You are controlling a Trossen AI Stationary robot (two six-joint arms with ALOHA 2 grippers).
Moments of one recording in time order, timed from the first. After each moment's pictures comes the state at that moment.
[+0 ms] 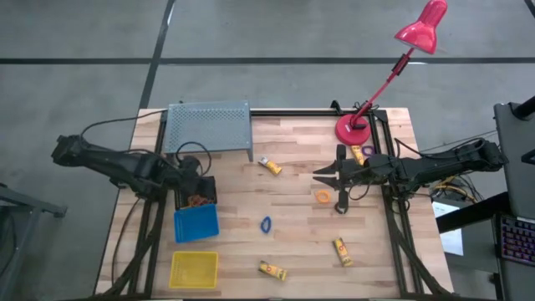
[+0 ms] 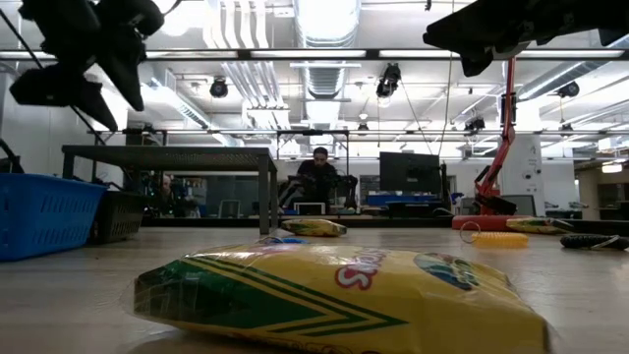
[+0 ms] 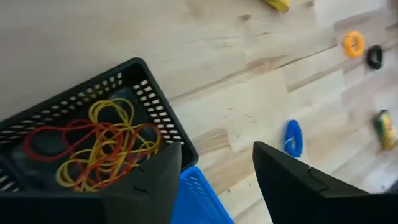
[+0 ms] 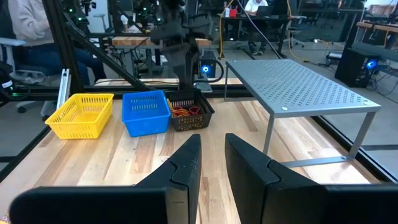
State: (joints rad) left arm -0.23 0.95 0.78 -0.92 -0.25 -1.45; right arm 0.13 0.85 0.45 0.27 0.18 0.05
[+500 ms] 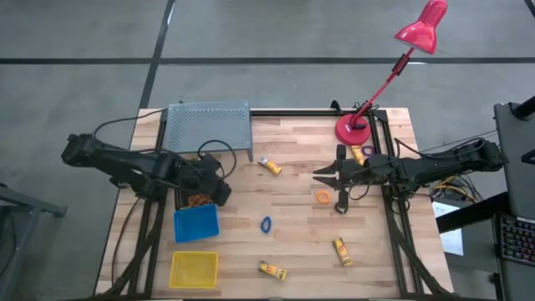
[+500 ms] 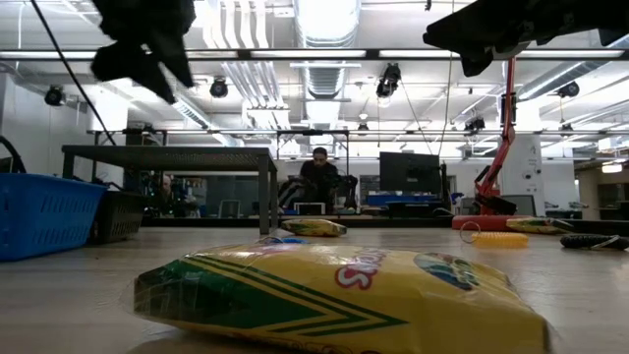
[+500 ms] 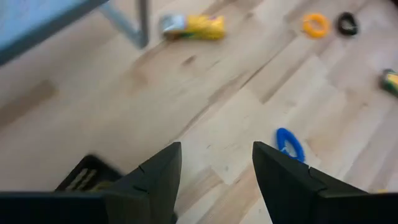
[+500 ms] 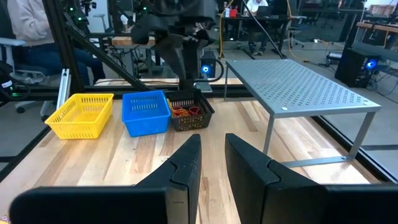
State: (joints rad) left arm -0.22 1.20 1.01 -0.86 -0.35 -1.00; right arm 0.13 0.85 0.45 0.27 0.18 0.05
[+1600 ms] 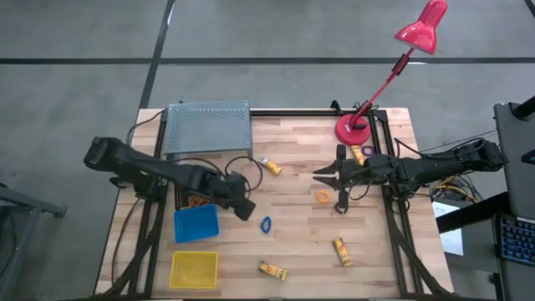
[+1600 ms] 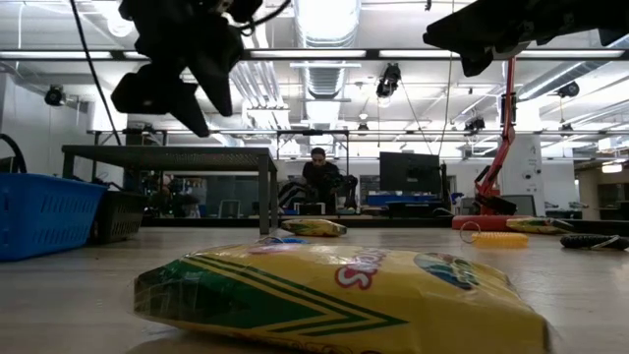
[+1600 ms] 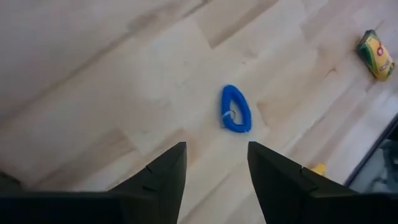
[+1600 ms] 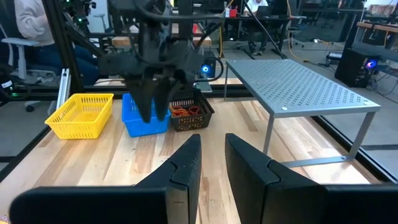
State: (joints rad) left arm -0.21 1.51 1.06 -0.63 -0.04 -1.19; right arm 0.13 0.85 0.45 0.27 0.18 0.05
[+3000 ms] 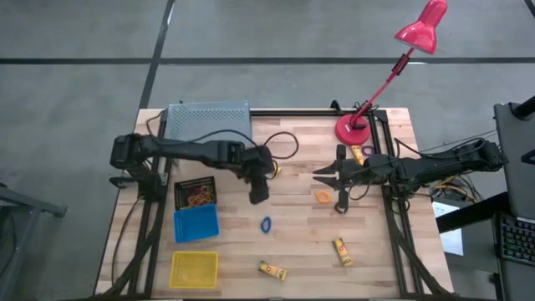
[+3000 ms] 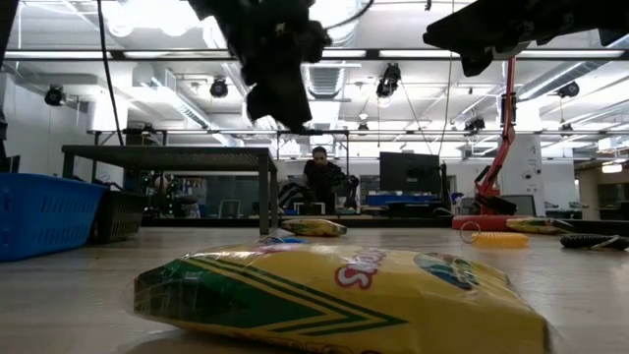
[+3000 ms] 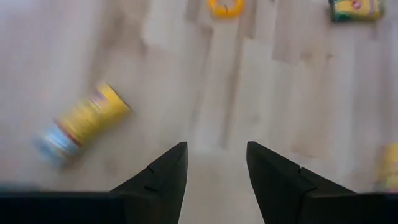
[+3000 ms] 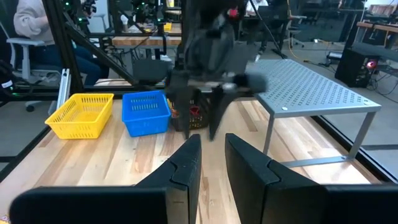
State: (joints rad) left arm 0.06 1.72 1.35 -0.65 0.10 -0.18; right arm 0.13 0.85 0.45 0.27 0.18 0.05
